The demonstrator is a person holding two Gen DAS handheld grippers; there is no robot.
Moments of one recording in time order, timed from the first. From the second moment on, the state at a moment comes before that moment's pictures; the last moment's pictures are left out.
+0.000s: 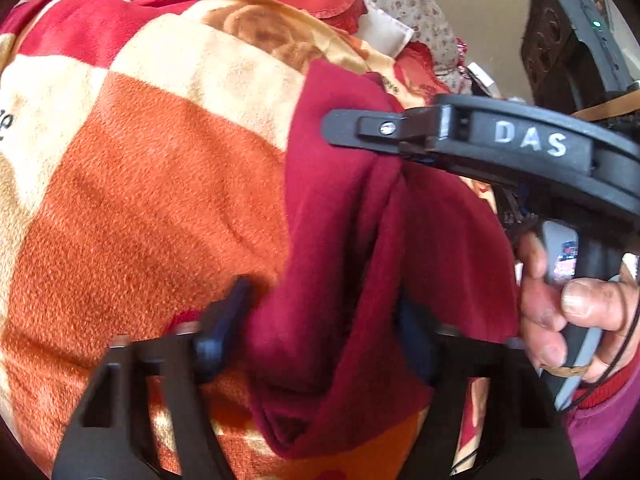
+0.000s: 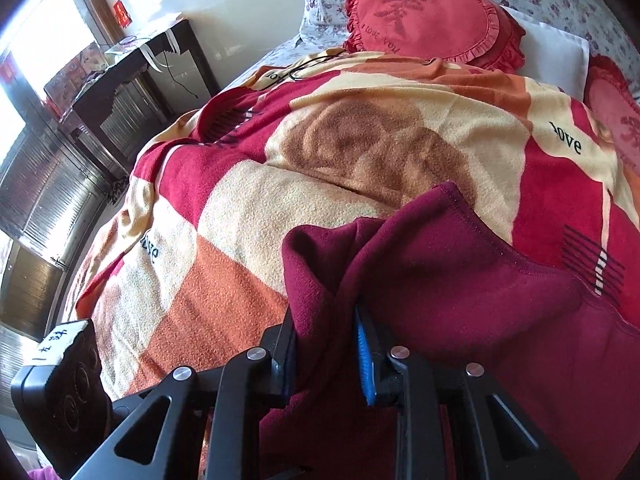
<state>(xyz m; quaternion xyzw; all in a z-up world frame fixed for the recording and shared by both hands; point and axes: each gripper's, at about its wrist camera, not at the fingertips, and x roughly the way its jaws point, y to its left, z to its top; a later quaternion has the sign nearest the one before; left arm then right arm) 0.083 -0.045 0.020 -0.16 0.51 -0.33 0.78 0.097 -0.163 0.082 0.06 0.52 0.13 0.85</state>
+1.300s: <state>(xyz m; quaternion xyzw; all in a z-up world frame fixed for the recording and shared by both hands) 0.054 -0.053 0.046 -0.14 0.52 -0.32 0.78 0.076 -0.187 0.098 0.11 0.50 0.13 0.85</state>
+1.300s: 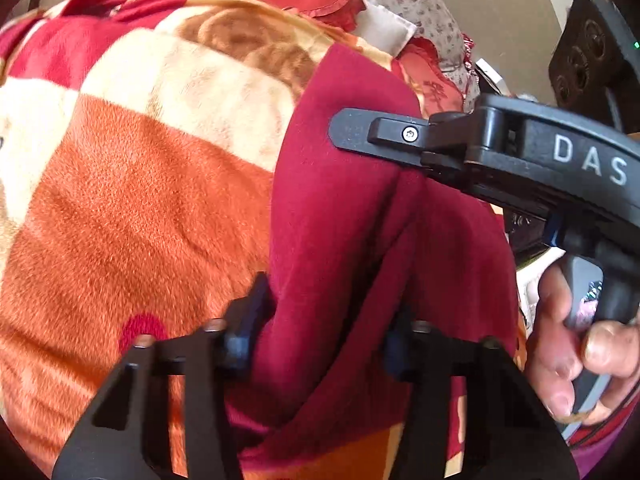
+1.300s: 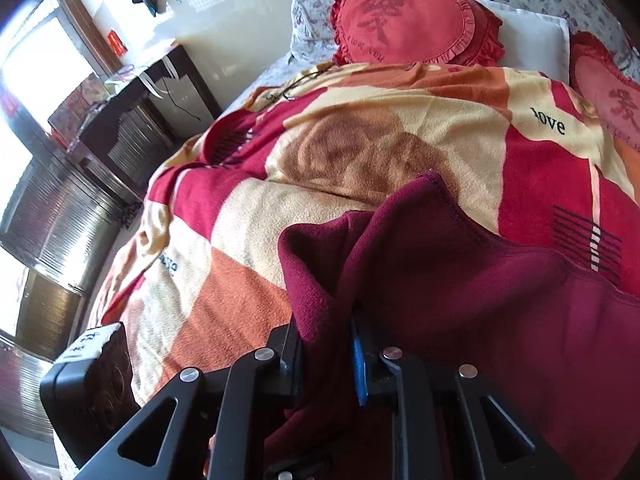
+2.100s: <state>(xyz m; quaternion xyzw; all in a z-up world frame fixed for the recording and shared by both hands) -0.019 -0.233 0.149 -0.04 0.49 -0.42 0.77 -0.037 -0.367 0.177 0.20 0.39 0.09 0.89</state>
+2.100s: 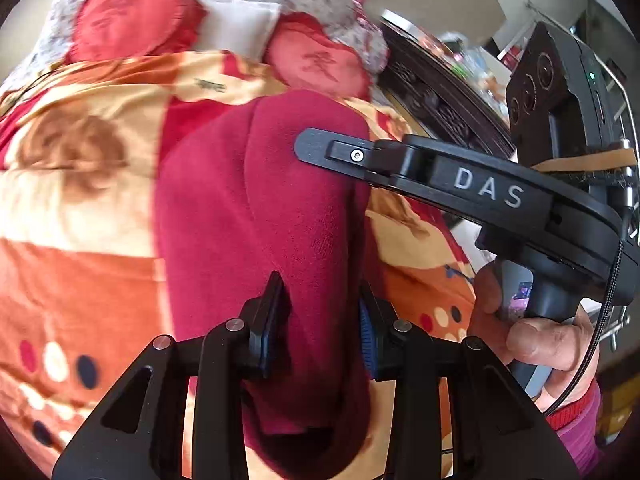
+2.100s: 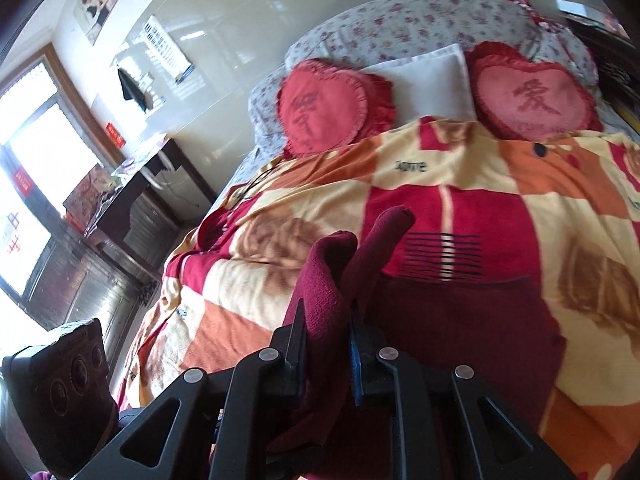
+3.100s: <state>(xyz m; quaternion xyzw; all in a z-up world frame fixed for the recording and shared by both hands) -0.085 -0.225 0.111 0.10 0.47 -0.41 0.77 -0.142 -0.429 0.146 0.23 0.39 0.09 0.89</state>
